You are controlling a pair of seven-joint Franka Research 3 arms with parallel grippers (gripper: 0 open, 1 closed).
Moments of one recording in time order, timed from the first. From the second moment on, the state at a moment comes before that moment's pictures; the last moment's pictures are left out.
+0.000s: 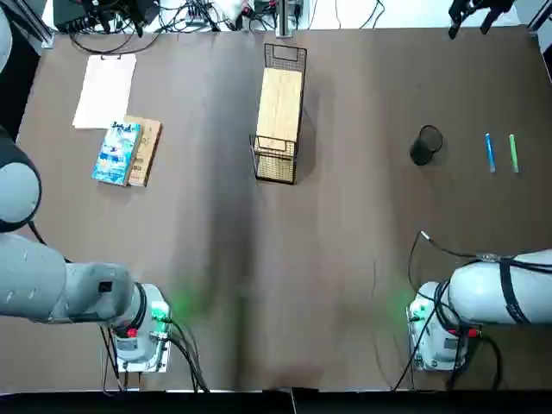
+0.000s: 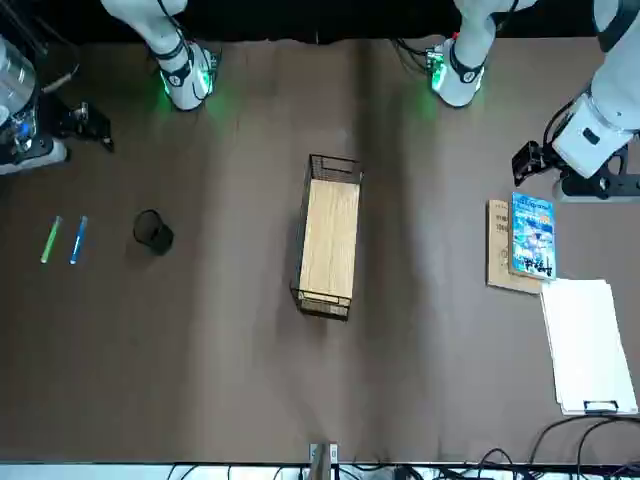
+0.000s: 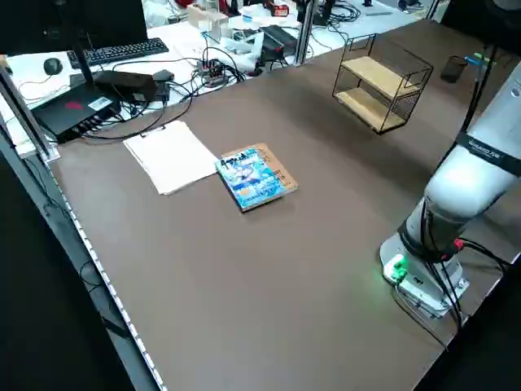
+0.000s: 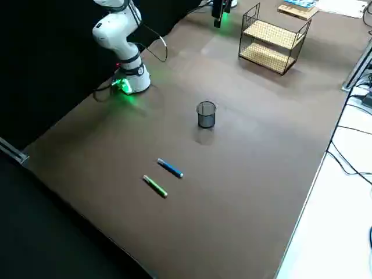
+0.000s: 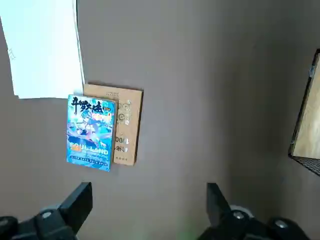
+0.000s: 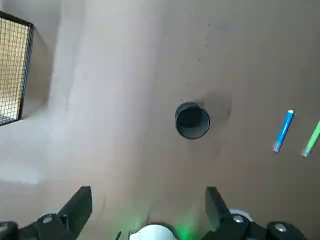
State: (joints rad) left arm 0.03 -0.01 -0.18 -1.63 0.06 1.58 -0.11; right arm 0.05 -0.12 0.02 -1.69 0.03 1.47 -0.09
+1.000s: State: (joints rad) left arm 0.30 0.15 -0.17 -1.68 0.19 1.56 0.14; right arm 0.00 -0.14 -0.01 -1.72 0.03 1.50 -0.06
